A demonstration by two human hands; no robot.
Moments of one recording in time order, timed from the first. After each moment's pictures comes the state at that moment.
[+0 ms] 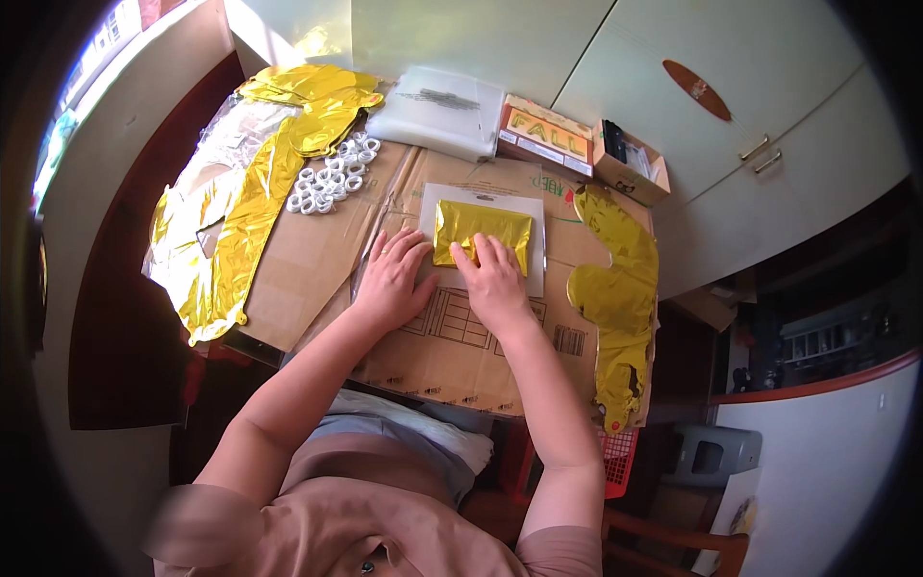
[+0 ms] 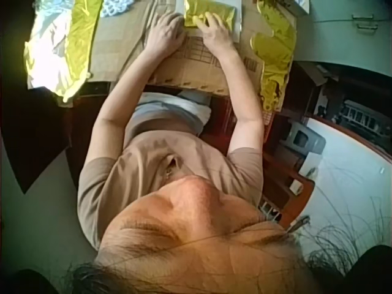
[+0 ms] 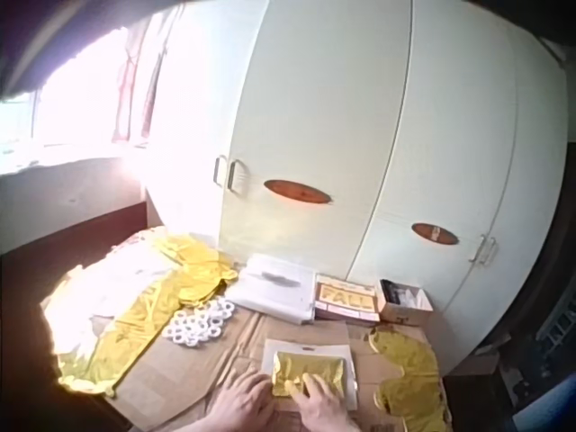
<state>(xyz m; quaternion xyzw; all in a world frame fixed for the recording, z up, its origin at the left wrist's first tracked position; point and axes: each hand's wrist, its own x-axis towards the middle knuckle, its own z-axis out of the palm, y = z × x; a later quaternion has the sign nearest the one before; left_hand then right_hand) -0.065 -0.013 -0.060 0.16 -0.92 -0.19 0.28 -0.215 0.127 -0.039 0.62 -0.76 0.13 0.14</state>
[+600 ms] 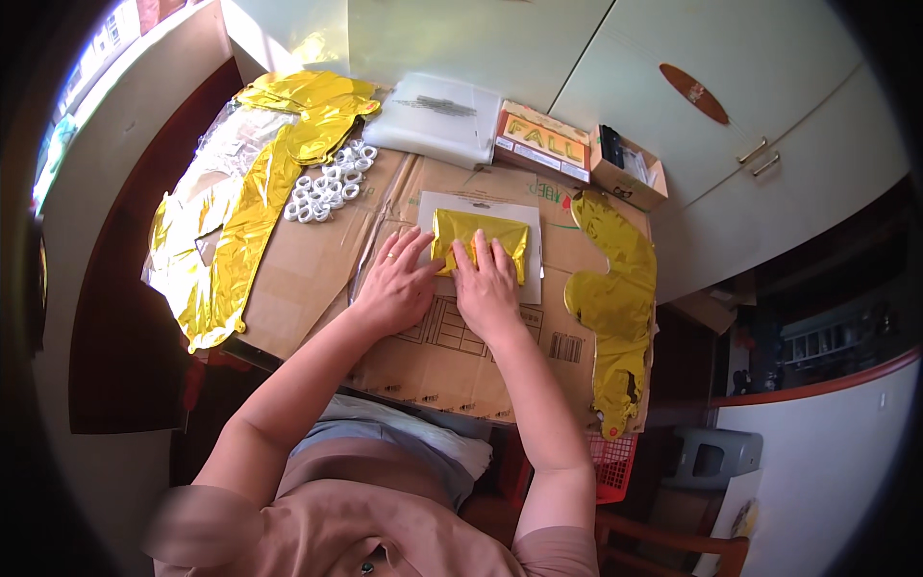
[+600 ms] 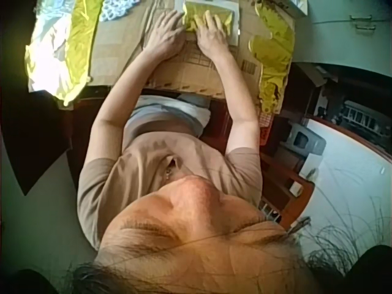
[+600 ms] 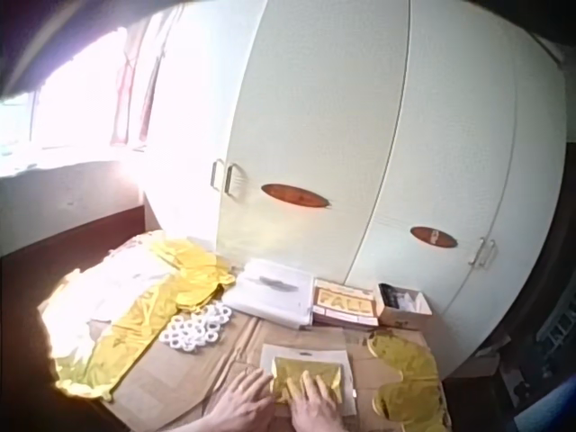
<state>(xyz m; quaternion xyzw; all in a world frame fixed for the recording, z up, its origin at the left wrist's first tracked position) -0.071 -0.017 -0.052 0.09 -0.95 -0.14 0.26 -0.208 0.118 -0.043 0.54 -0.83 0.14 0.09</state>
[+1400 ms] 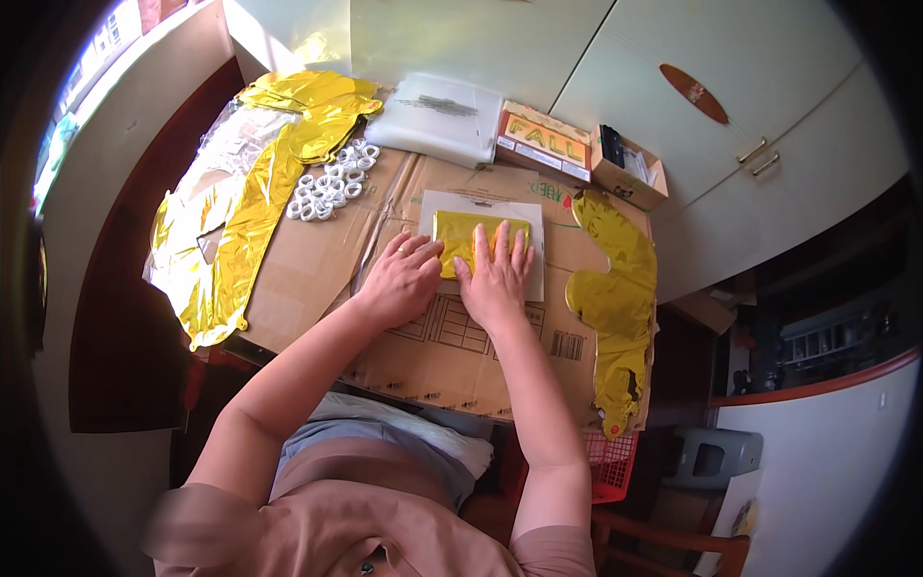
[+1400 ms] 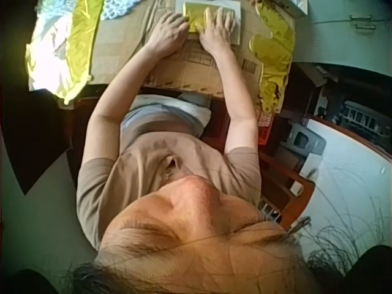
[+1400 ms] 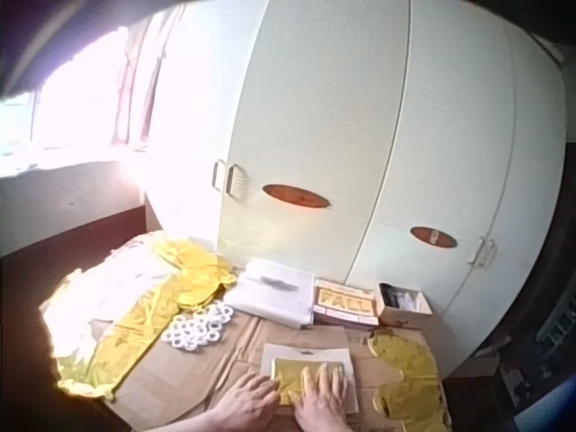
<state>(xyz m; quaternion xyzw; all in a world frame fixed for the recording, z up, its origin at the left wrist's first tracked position) -0.080 -0.026 -0.052 0.02 -0.95 -0.11 0.30 -0.213 0.111 -0.043 0.44 -0.89 0.10 0.05</state>
